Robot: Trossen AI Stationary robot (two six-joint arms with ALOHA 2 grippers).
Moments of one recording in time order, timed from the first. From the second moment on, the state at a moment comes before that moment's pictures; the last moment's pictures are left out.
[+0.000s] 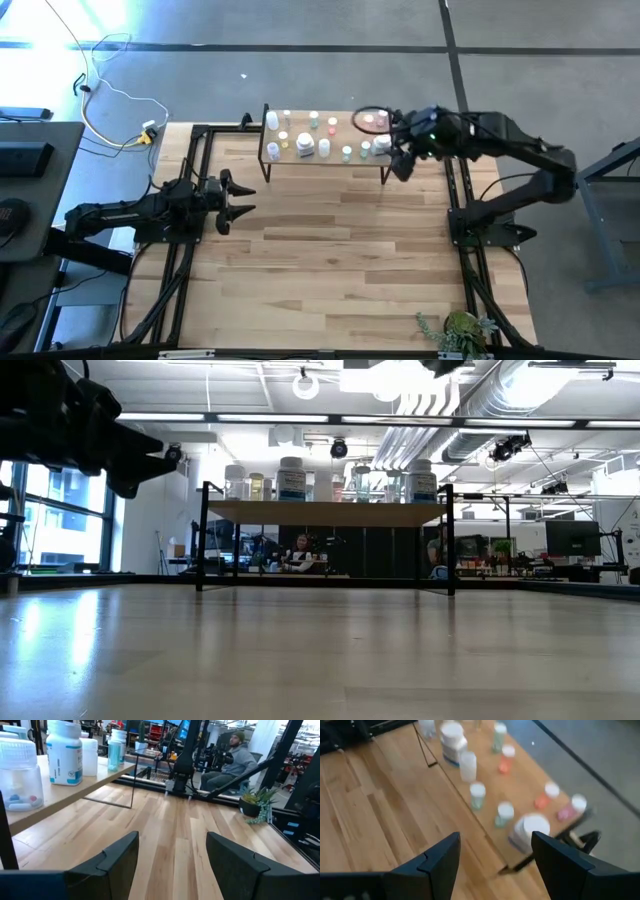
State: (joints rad) left arm 0.29 0.10 0.01 0.02 0.07 -0.17; right arm -0.16 1.31 1.70 -1.22 0.33 0.26
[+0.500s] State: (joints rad) left arm 0.29 0.10 0.01 0.02 0.07 -0.16; right arm -0.09 0.72 0.85 -0.68 0.28 0.32
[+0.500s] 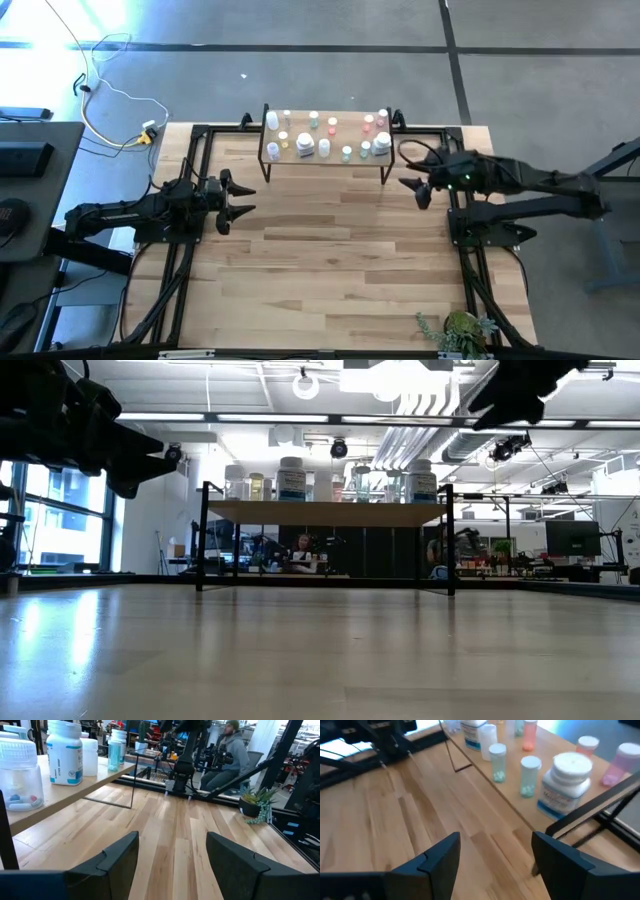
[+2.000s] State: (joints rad) left arm 0.29 0.10 0.01 0.02 0.07 -0.16; right arm -0.08 0.01 0.01 0.03 0.10 0.47
